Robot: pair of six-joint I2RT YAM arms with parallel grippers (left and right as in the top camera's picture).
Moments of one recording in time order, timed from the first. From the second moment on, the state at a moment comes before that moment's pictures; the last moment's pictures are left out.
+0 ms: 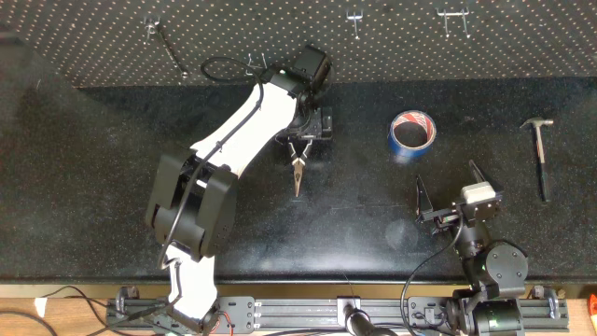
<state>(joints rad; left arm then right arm) -0.47 2.08 1.59 -0.97 -0.03 -0.50 0.06 0.01 0.01 -0.05 -0.18 -0.06</state>
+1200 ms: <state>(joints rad) -0.47 2.10 1.56 -0.96 0.00 -0.52 0.06 0.01 0.01 -0.05 -0.18 -0.06</state>
